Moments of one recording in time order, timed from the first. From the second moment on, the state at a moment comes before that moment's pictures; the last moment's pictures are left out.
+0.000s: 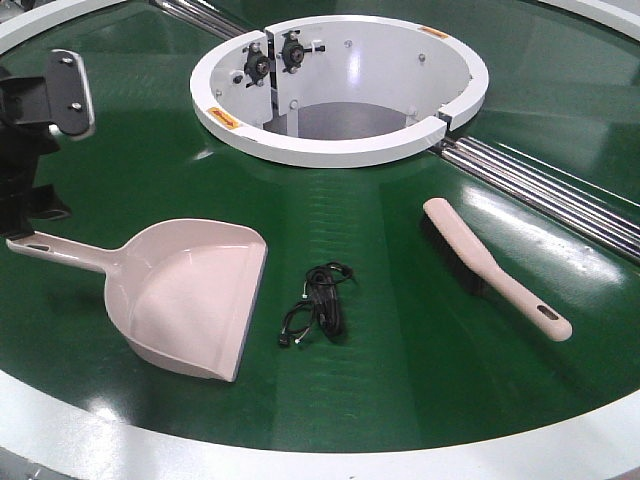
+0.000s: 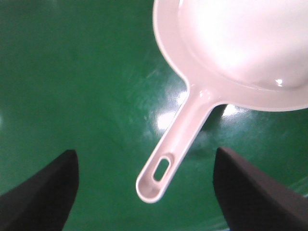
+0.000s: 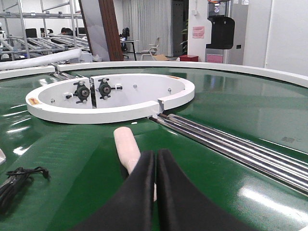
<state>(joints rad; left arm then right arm) -0.08 1.62 -1.51 -0.01 1.06 1.26 0.04 -0.01 0.03 0.03 0.04 -0.03</state>
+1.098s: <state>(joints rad) -0.09 1.92 -1.52 0.08 1.09 1.45 0.04 -0.01 0.03 0.03 0.04 -0.03</state>
